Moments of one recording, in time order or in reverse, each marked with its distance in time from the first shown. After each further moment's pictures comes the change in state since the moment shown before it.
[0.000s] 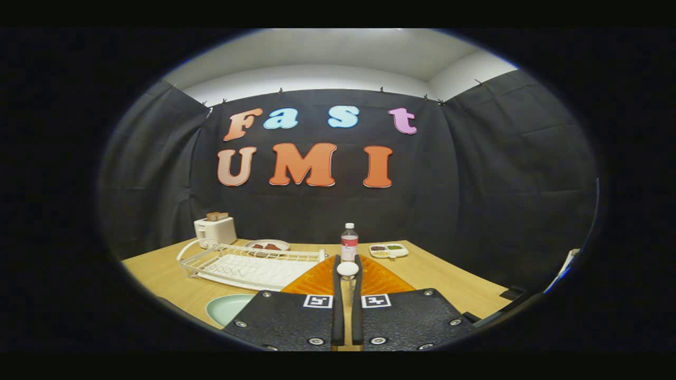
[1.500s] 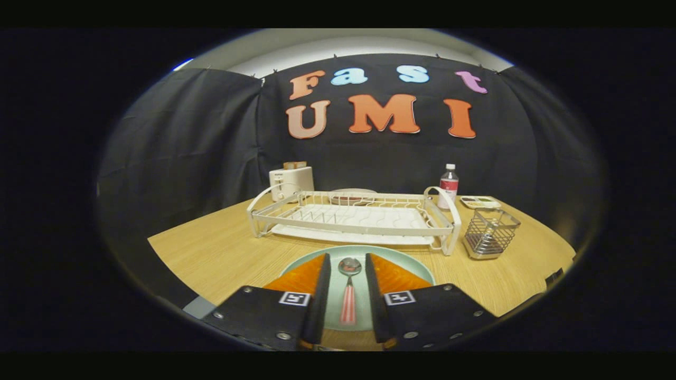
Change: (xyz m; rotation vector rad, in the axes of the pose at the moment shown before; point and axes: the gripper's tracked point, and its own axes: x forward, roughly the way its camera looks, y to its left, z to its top) arm -0.024 0.163 -0.147 0.000 0.297 0.346
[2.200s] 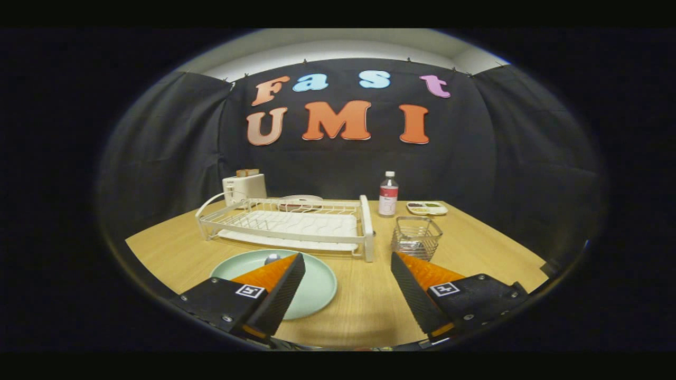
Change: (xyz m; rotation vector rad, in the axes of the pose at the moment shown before) arm -0.037 -0.135 0.032 -0.023 -0.060 -0.225
